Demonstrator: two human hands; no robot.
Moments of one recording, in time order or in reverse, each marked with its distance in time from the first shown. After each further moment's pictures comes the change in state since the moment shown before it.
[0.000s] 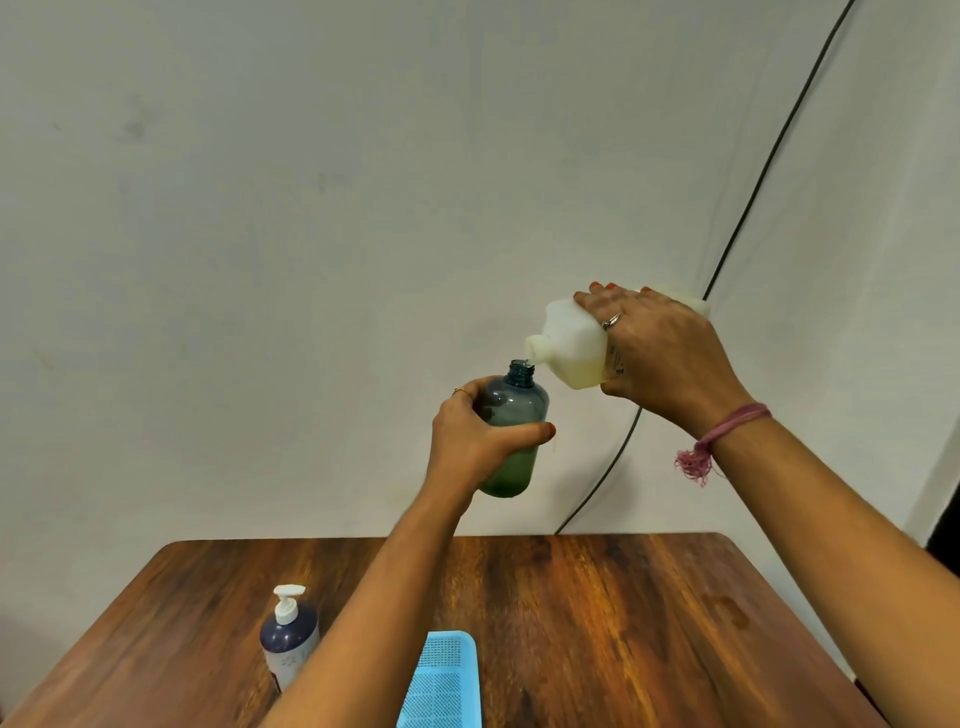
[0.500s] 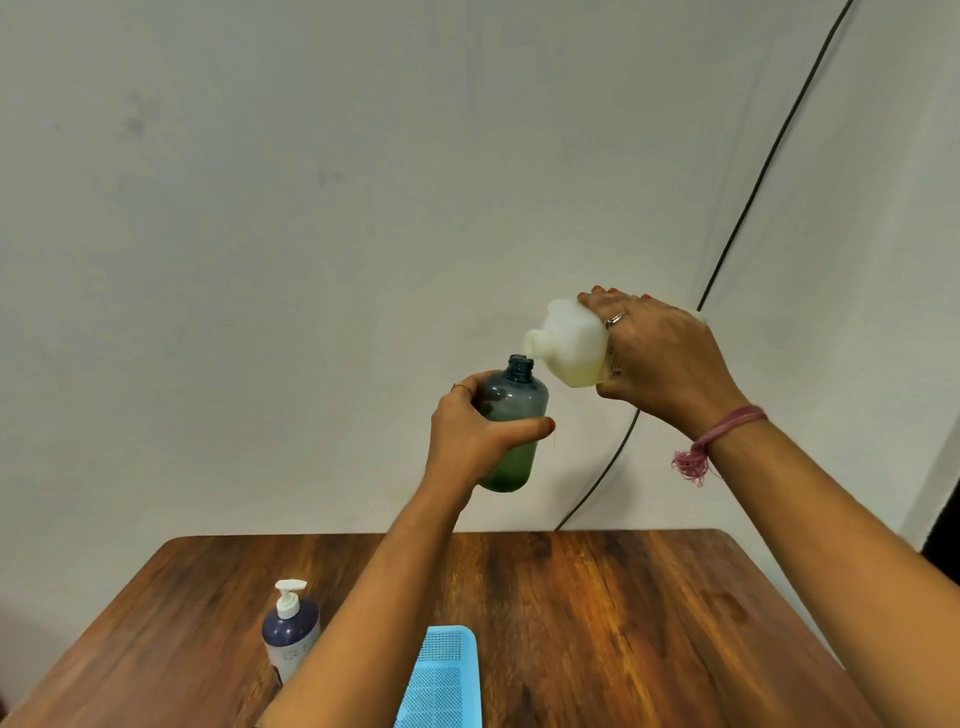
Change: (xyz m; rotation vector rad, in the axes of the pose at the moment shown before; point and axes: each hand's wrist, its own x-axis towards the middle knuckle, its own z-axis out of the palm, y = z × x) left_hand -0.004 0.002 -0.002 -0.020 -0.001 0.000; right_hand -0.005 -0.006 0.000 0.011 0.042 0.040
